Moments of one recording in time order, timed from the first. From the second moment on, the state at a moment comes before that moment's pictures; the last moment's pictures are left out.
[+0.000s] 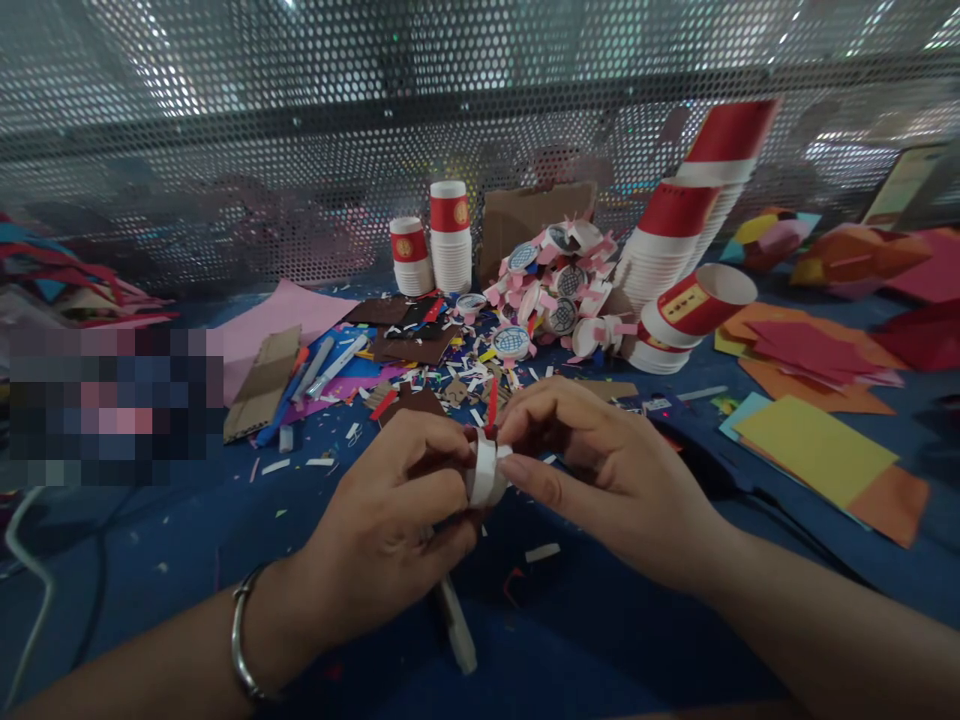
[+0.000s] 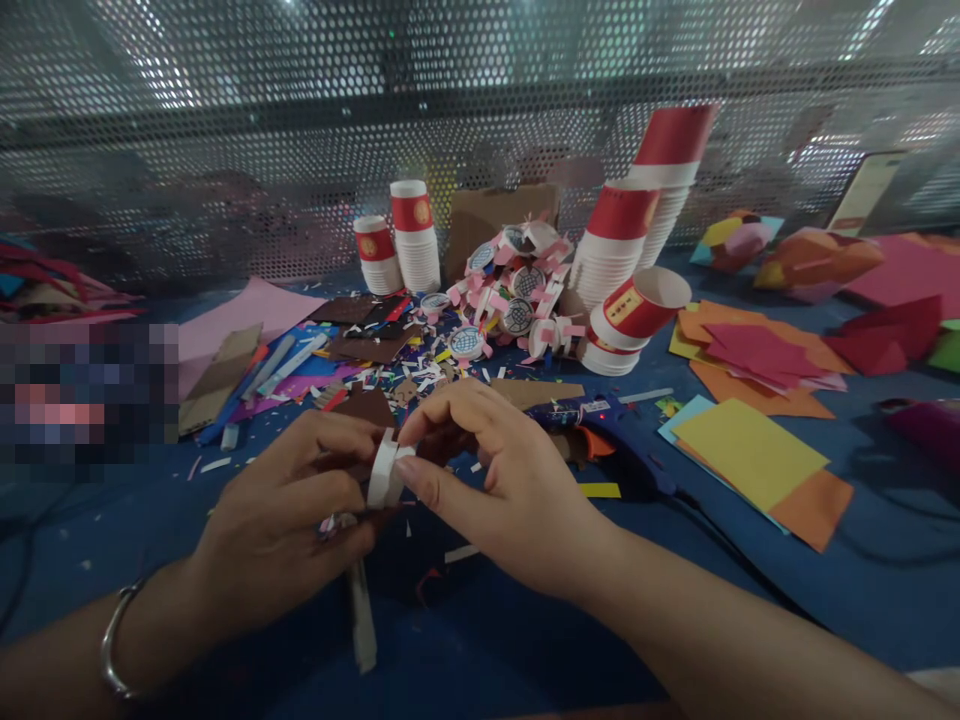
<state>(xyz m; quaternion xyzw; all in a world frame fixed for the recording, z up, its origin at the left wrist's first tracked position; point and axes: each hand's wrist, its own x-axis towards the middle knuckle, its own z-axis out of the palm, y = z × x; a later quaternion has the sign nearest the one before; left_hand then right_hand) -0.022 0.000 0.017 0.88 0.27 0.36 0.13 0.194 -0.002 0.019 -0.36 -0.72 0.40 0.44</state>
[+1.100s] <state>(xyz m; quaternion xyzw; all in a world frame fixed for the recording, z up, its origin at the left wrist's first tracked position) -0.023 -0.003 0.007 0.91 0.23 0.34 -0.02 0.188 -0.005 0.018 -0.27 -0.53 0.66 0.47</state>
